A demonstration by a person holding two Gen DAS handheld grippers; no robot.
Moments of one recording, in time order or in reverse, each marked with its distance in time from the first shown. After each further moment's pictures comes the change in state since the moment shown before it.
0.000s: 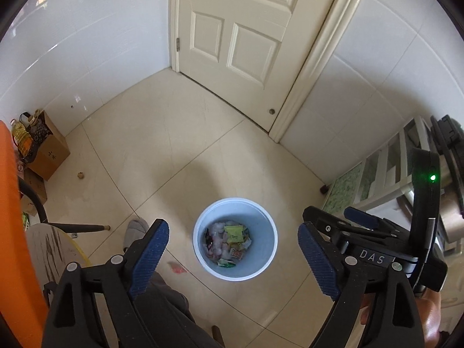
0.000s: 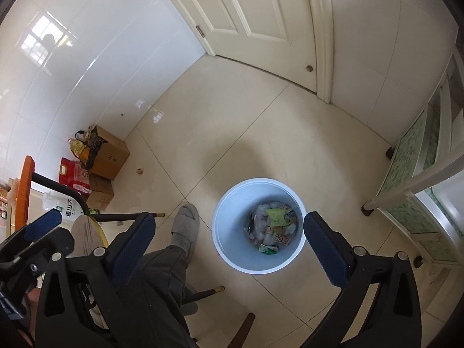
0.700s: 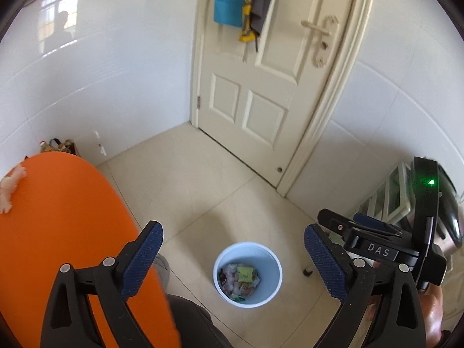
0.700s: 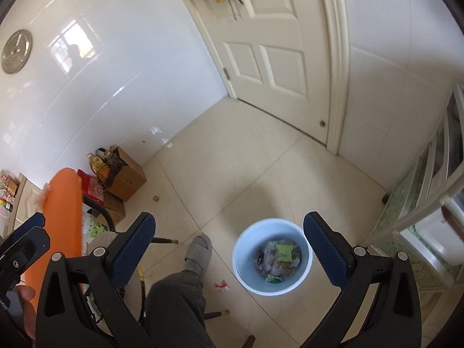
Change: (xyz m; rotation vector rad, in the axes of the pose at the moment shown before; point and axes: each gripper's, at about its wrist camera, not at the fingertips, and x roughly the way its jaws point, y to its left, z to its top) left arm -0.198 0.055 -0.121 -0.042 -0.278 0.056; right arm -0.104 0.080 0.011 -0.115 -0.214 0.022
